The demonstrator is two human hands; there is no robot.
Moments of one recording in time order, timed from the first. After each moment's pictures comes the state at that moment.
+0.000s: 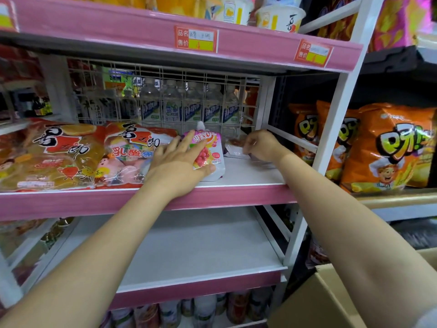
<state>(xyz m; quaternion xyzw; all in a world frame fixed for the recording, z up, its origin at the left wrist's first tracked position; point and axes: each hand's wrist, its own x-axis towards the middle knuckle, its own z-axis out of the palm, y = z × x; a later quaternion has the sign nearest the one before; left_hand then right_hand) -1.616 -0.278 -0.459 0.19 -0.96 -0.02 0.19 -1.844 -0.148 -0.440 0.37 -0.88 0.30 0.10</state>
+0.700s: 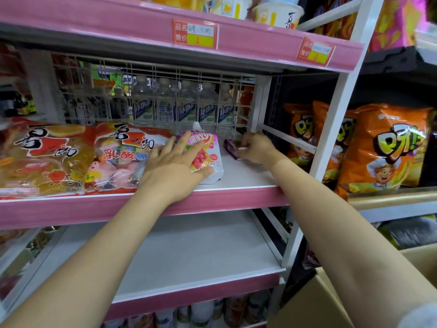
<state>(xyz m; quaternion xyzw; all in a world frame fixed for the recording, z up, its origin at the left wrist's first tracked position) -1.617 -0.280 -0.461 0.19 -0.96 -0.02 0.19 -1.853 -0.160 -0.448 0.33 -0.91 0.22 0.12</state>
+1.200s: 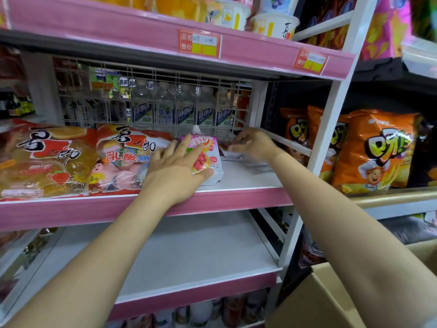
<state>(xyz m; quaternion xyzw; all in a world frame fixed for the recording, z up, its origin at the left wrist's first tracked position) -1.614 -0.280 -0.460 0.17 -0.96 -0.02 0.20 -1.823 -0.146 -0.426 0.37 -0.86 0.35 0.07</state>
